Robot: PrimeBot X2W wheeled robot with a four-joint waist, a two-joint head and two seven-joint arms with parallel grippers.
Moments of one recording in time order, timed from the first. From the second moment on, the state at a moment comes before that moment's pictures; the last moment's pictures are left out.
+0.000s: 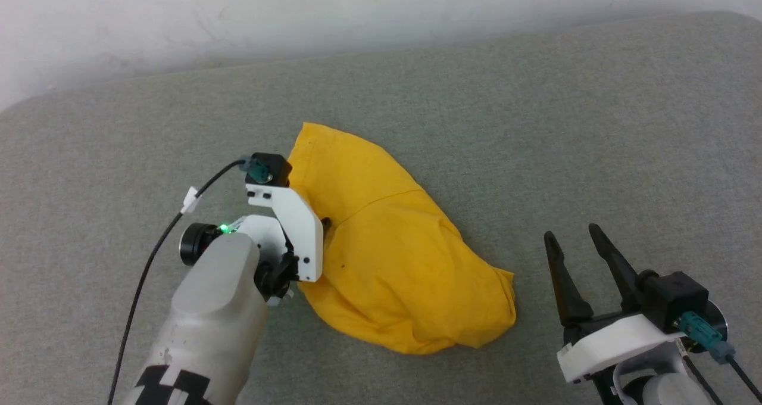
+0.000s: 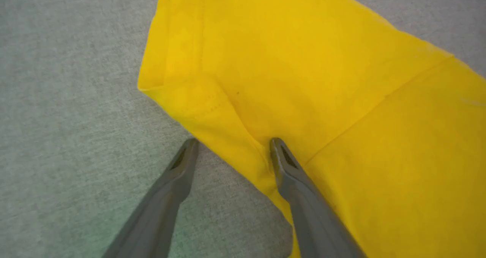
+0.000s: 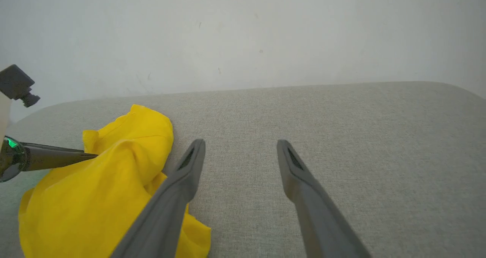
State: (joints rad) left arm -0.71 0.10 -0.34 0.94 -0.40 -0.10 0.36; right arm -0.02 -0.05 0.07 0.07 0.16 0.13 -0.15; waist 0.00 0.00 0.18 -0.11
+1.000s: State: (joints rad) left arm 0.22 0.28 -0.14 0.06 -0.56 0.27 0.22; right arm 0.05 -0.05 0.02 0.09 0.18 0.13 -0.16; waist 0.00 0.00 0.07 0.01
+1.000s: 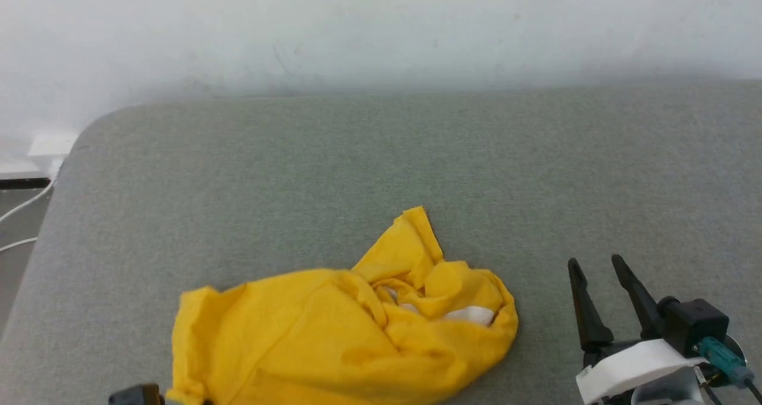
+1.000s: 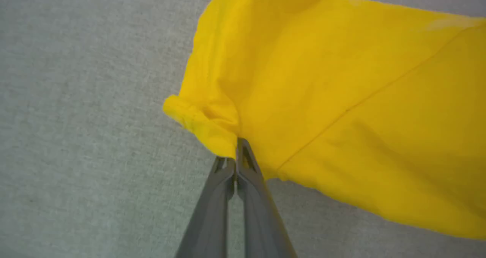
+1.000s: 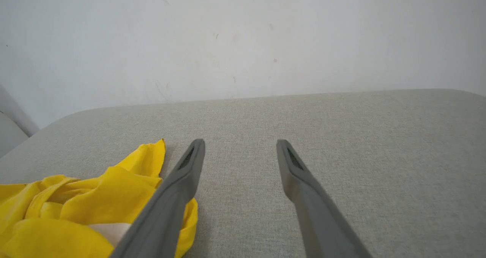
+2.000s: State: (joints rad) left arm -0.39 0.25 -0.50 0.37 -0.43 -0.03 0.42; right arm 0.02 -0.05 0.04 0.09 0.19 0.13 -0.15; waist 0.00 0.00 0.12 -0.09
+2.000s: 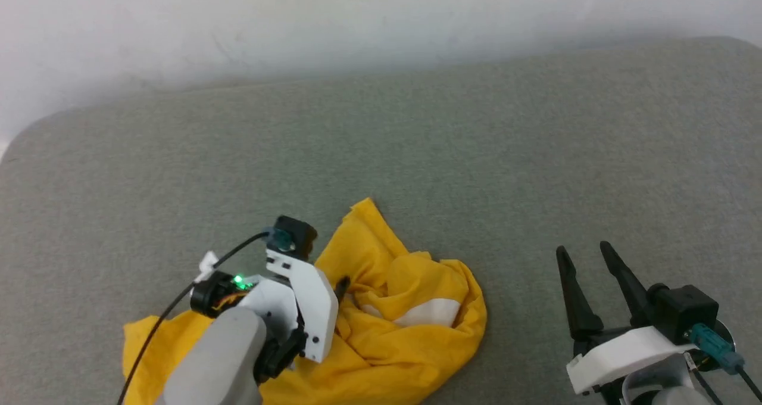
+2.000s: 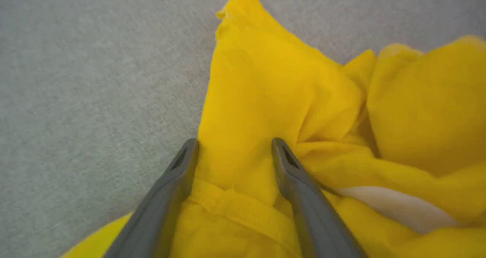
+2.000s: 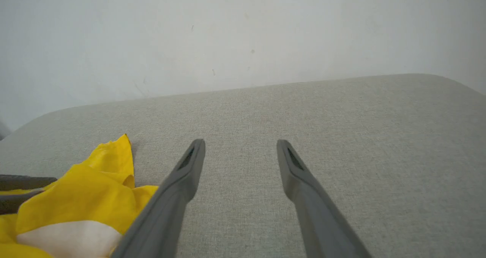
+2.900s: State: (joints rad) left arm -0.71 0.05 -0.76 0.61 -0.35 -0.09 0.07; right arm 0.00 -0.05 0.05 0.11 0.19 0.13 -0.15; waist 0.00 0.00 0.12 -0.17
